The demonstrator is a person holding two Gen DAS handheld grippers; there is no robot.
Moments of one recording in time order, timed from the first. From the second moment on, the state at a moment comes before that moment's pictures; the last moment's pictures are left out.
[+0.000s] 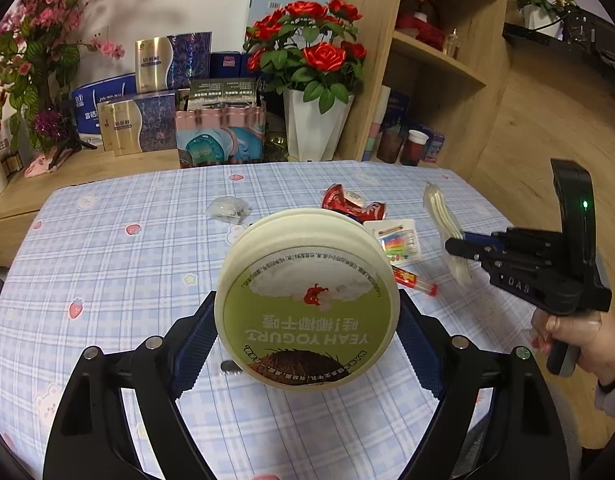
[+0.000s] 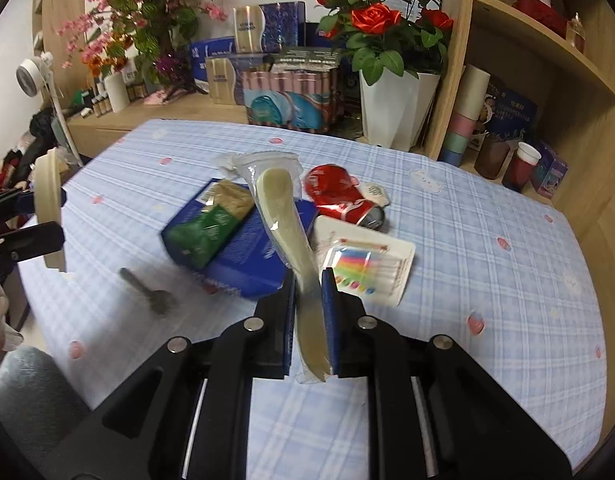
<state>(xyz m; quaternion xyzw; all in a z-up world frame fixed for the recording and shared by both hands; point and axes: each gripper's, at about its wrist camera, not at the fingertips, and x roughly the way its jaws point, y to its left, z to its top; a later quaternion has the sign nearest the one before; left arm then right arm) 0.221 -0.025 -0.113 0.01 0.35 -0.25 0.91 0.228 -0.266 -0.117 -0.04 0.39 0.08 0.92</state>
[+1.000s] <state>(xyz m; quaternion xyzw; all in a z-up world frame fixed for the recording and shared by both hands) 0.083 -0.010 -0.077 -0.01 0.32 -0.25 0.91 0.062 -0.241 -0.127 0.07 0.41 0.14 0.90</state>
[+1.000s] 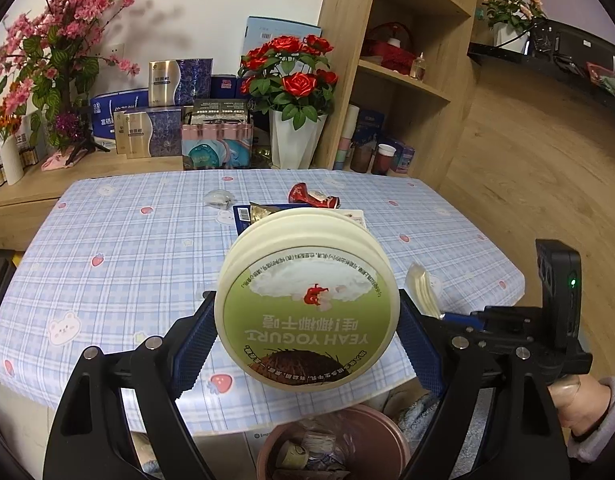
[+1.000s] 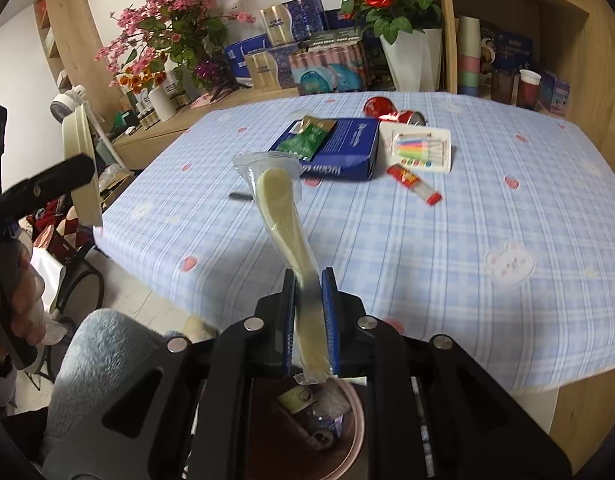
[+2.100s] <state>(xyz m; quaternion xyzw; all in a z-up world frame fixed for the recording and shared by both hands) 0.015 -0.002 -0.082 0.00 0.31 -0.25 0.92 0.009 -0.224 -0.109 0.02 0.38 0.12 0.92</state>
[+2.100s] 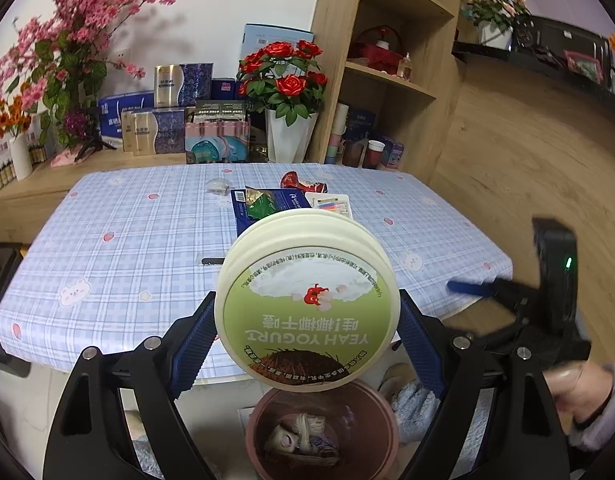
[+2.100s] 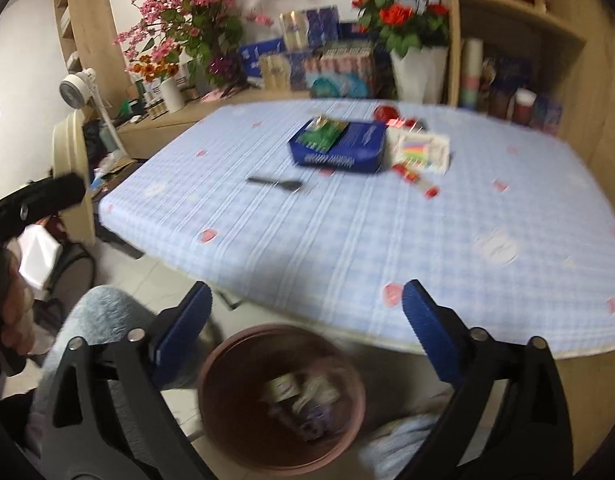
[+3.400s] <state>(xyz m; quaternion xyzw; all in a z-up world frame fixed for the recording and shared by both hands) -0.001 -0.010 -0.110 -0.01 0.33 -0.25 0.91 0.012 -0.267 -0.076 0.02 0.32 0.02 0.95</state>
